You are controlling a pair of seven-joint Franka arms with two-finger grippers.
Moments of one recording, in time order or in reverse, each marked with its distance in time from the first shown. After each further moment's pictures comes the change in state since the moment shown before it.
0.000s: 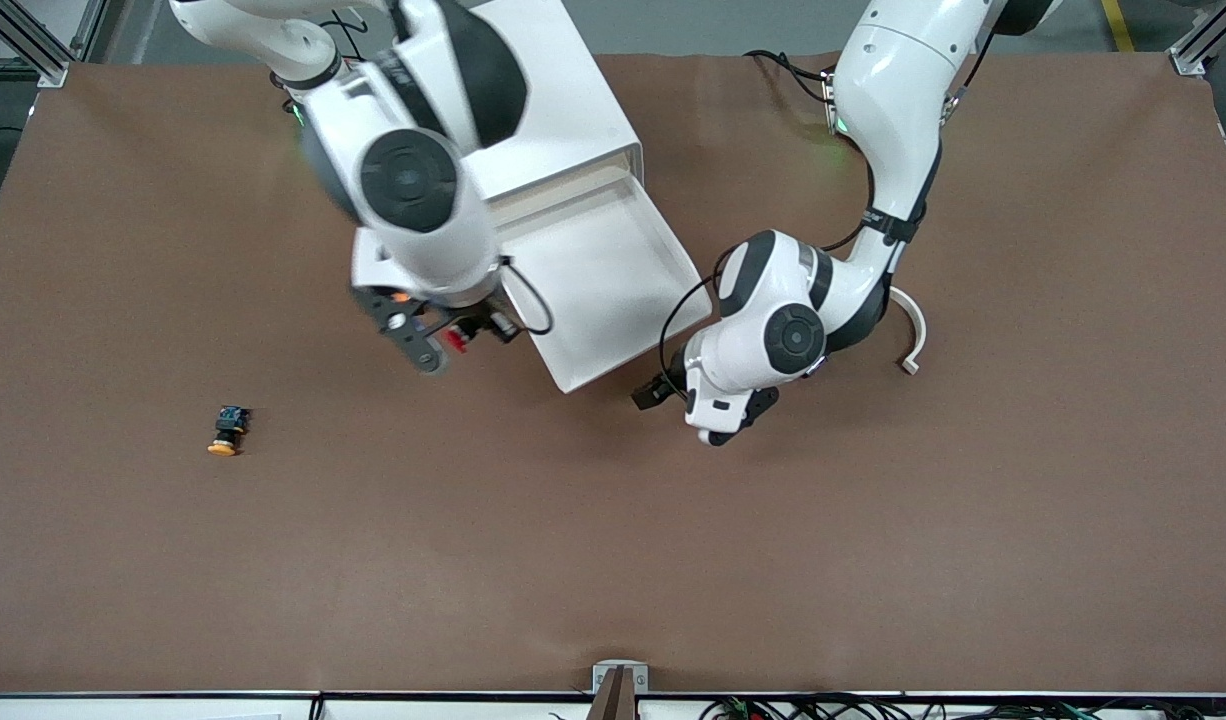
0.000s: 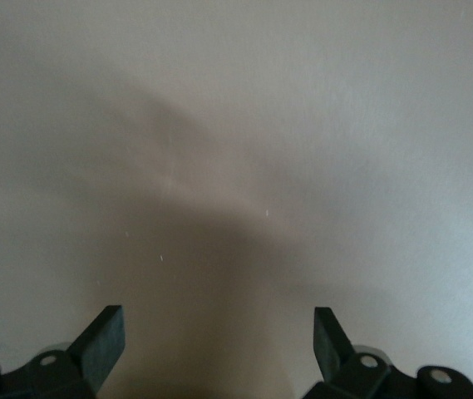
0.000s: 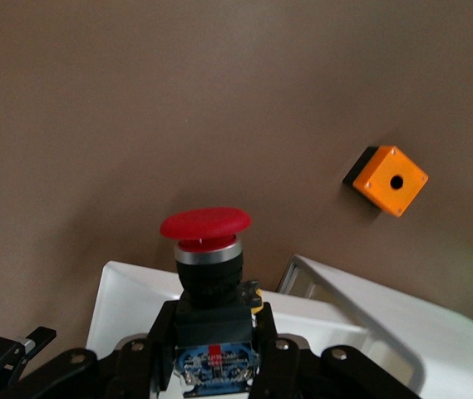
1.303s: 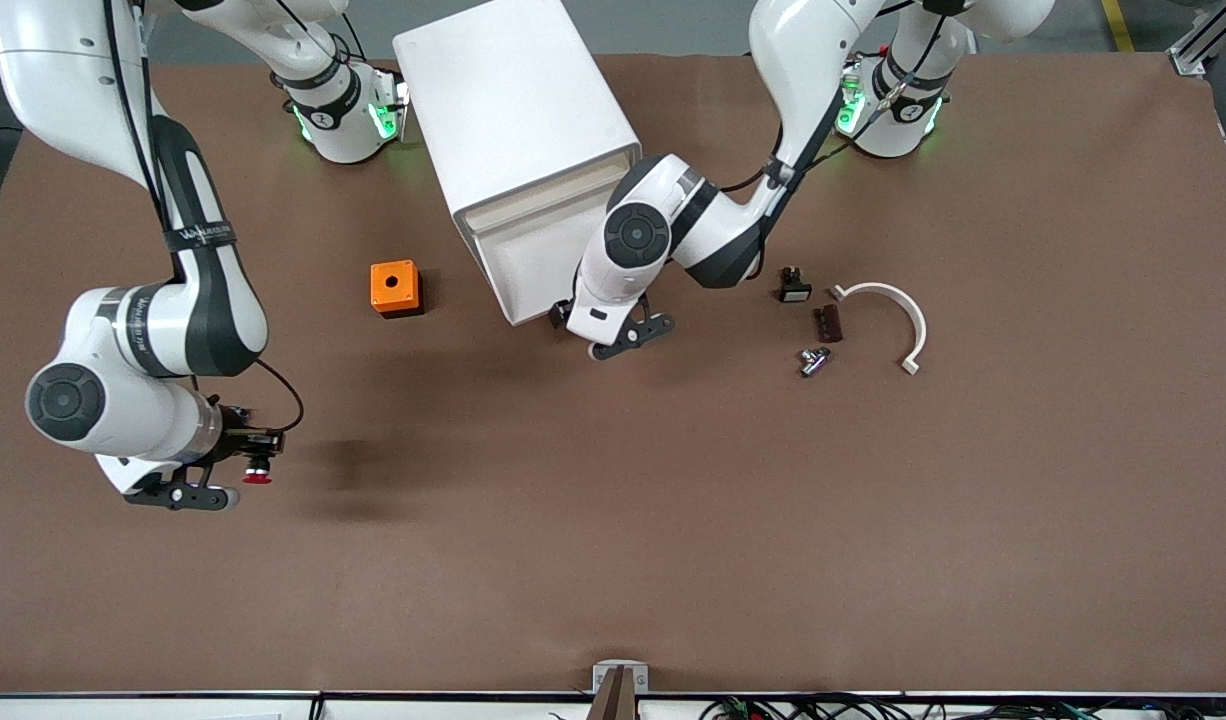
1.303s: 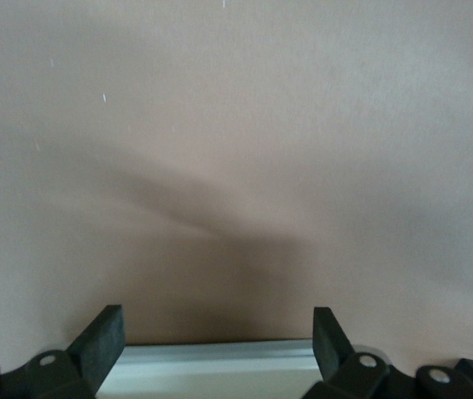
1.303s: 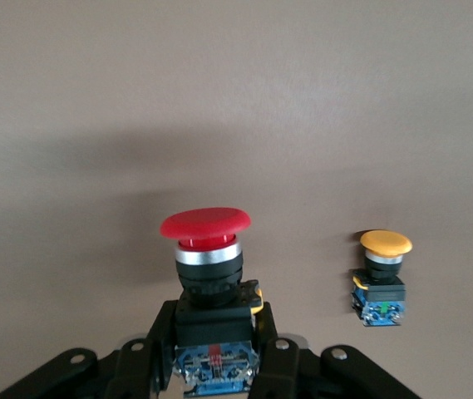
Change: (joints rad) left arm -0.243 0.000 -0.013 0.002 0.153 0.017 -0.167; right arm -0.480 0.030 -0.007 -0.543 -0.081 0.644 -1.132
